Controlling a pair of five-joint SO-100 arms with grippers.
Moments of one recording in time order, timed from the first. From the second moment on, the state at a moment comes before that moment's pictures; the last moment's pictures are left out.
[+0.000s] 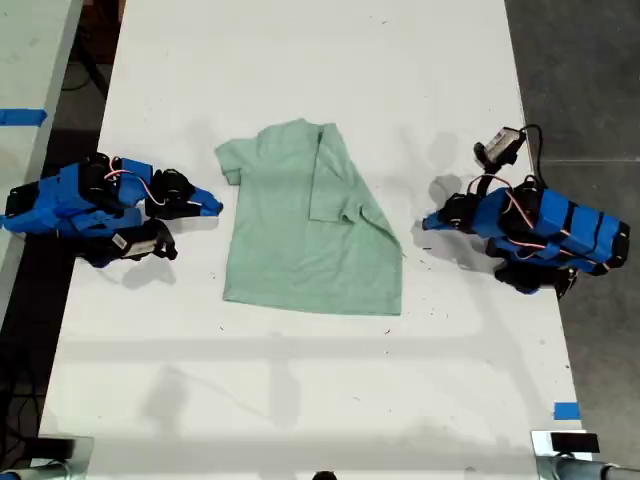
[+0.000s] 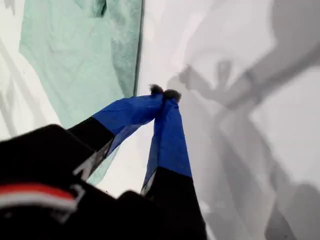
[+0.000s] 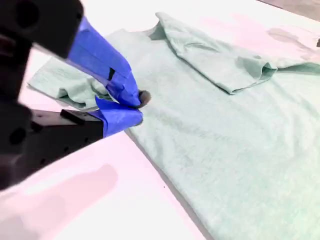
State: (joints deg) arm 0 -17.7 206.2 184.2 60.0 -11.7; arm 1 23.6 200.2 174.8 74.1 -11.8
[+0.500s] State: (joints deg) arm 0 -17.7 206.2 184.2 60.1 -11.7; arm 1 23.6 200.2 174.8 74.1 -11.1
